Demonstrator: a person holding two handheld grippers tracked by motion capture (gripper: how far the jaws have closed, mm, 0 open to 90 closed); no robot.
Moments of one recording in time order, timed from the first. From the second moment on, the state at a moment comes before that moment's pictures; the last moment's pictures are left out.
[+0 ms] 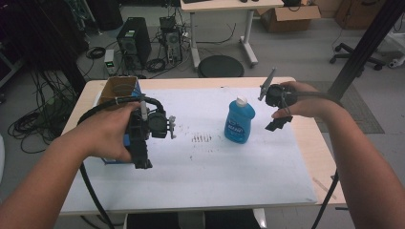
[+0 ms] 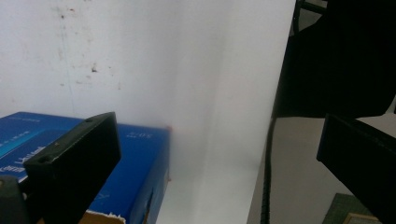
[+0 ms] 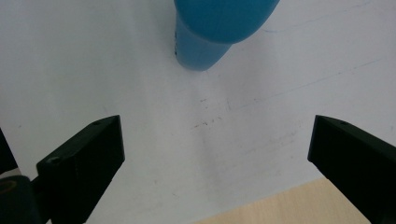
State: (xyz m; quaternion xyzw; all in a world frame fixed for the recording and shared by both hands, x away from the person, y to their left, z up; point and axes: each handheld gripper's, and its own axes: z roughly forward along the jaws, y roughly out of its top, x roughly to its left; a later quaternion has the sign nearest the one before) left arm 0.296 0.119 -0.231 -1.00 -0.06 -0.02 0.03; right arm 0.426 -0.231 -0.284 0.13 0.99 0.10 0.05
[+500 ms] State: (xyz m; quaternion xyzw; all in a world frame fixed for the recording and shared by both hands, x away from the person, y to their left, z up) left arm 0.290 0.120 -0.251 -1.00 -0.05 -0.01 0.03; right arm 0.419 -0.235 -0.314 0.14 0.98 0.13 0.04
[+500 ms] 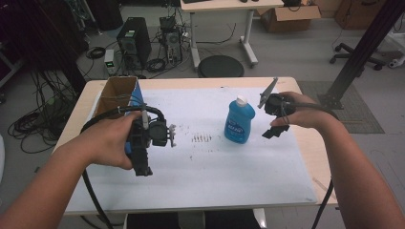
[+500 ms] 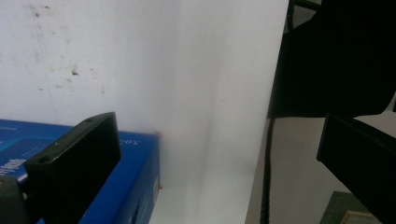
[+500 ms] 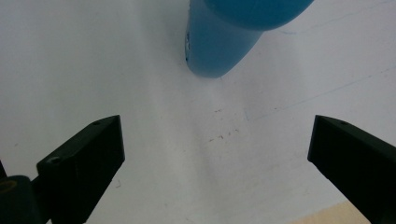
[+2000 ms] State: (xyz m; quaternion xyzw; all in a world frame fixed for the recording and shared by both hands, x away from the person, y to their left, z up) left arm 0.283 0.115 -0.257 -1.00 -0.04 -0.01 0.02; right arm 0.420 -0.230 -0.372 0.21 0.93 0.30 0.07
